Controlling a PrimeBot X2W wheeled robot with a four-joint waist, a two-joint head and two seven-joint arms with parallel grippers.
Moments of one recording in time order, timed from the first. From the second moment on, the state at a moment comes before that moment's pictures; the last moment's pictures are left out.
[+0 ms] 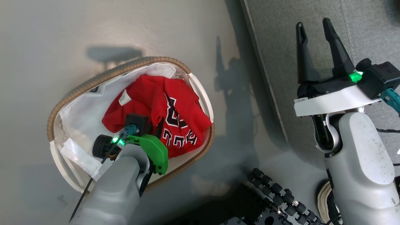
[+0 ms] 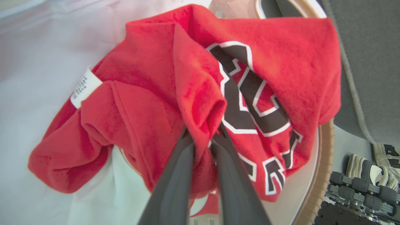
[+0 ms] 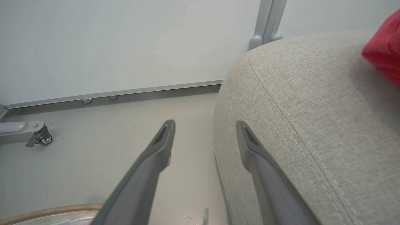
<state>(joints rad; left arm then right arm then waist) -0.73 0.06 -0.76 1.10 -0.62 -0.13 -0.26 -0.54 -0.05 0.07 0.14 0.30 0.13 -0.26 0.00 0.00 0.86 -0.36</state>
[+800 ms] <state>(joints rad) -0.44 0.07 -0.61 0.81 -0.53 -0.13 -0.26 -0.42 -0.05 0.08 0.28 0.29 0.13 -0.26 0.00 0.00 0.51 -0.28</state>
